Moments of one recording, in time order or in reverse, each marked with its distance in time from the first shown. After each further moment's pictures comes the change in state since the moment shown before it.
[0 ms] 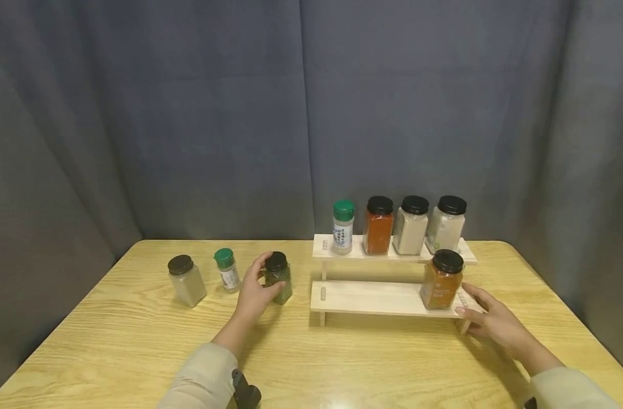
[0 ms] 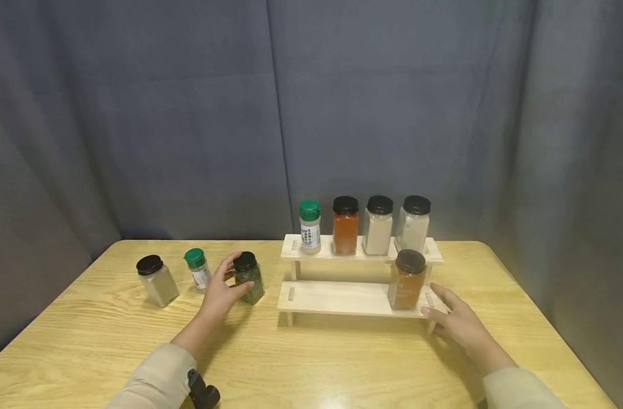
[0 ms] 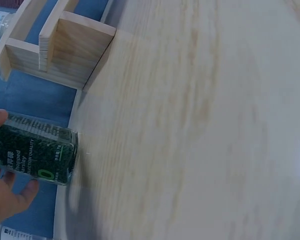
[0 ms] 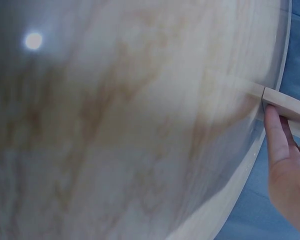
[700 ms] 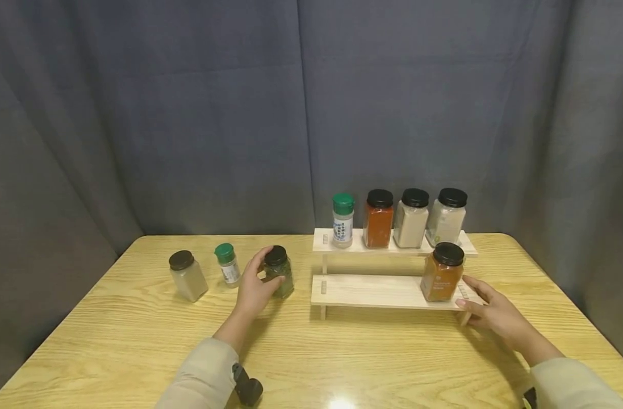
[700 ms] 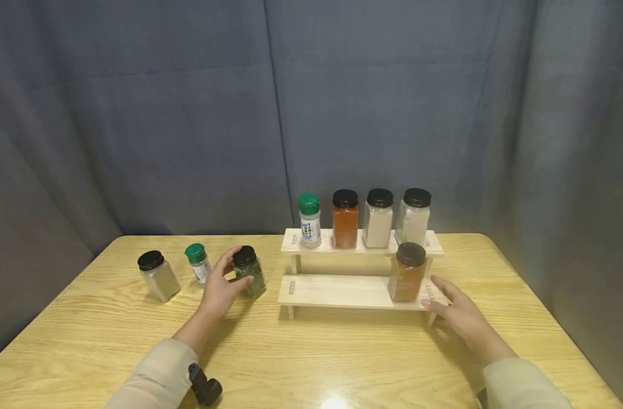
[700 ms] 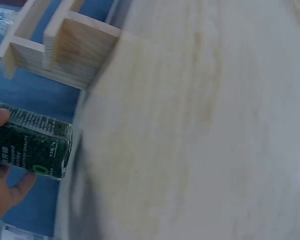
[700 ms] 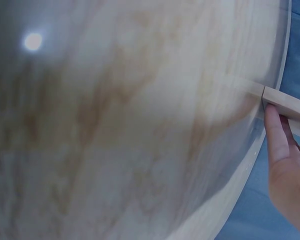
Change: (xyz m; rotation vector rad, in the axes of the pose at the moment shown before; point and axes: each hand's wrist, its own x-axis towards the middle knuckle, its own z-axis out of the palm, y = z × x) left_hand 0.001 -0.002 -0.001 0.002 0.018 0.065; right_hand 0.002 0.000 0.000 0.025 0.010 0.003
